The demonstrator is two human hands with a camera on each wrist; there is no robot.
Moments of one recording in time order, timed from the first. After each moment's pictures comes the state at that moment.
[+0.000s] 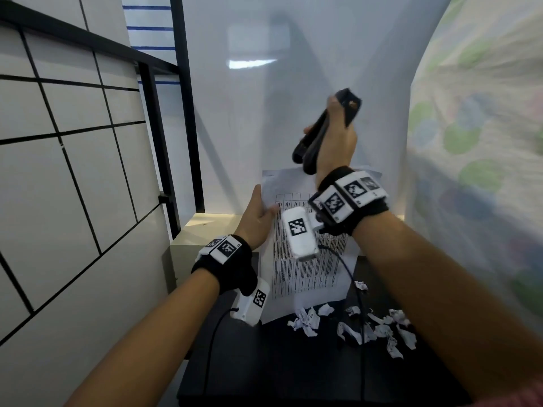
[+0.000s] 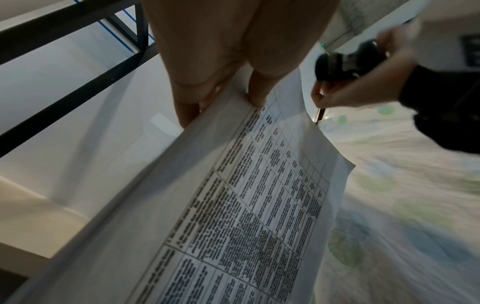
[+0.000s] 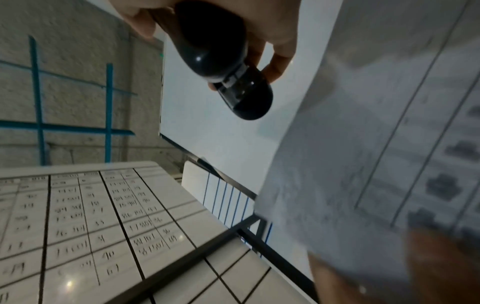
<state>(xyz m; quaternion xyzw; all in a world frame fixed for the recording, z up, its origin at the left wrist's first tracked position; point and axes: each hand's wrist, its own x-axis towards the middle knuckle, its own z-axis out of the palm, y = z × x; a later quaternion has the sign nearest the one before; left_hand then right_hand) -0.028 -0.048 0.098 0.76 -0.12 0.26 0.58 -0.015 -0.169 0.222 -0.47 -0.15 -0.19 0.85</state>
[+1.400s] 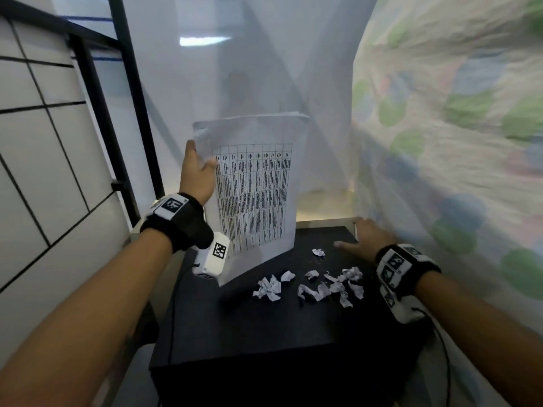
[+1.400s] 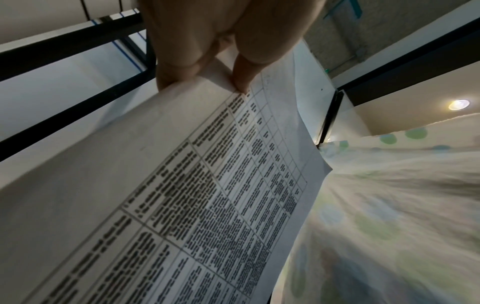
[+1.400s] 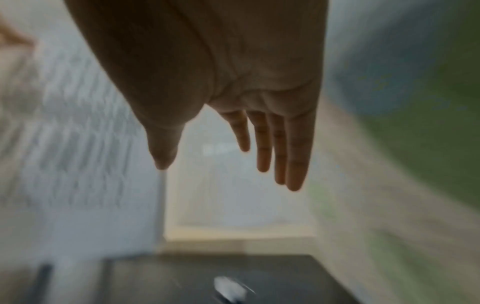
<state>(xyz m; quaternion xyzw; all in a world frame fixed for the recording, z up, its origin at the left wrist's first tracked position) -0.046 -0.051 0.140 0.75 -0.01 0.36 0.55 -0.001 -0.364 0.041 -0.99 -0.04 -0.03 0.12</state>
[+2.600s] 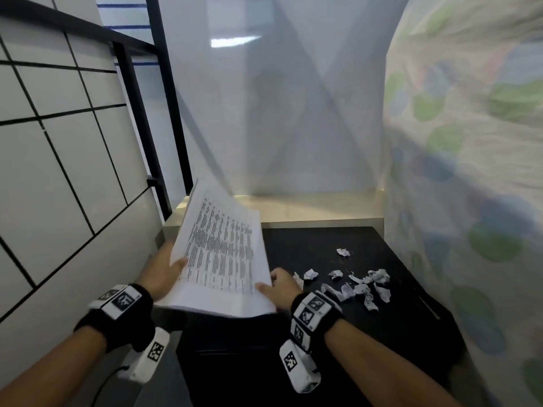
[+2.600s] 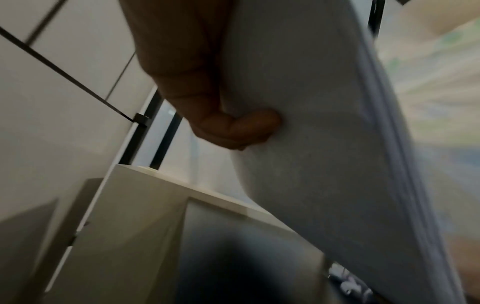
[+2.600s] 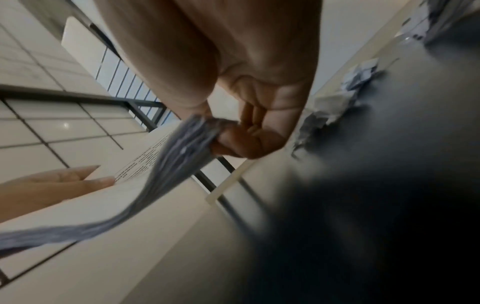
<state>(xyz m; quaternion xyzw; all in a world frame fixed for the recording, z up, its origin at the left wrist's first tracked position) -0.145 0.050 0.014 0.90 0.18 0.12 0.36 -0.064 -0.179 -0.046 -0.87 -0.12 0.18 0.45</state>
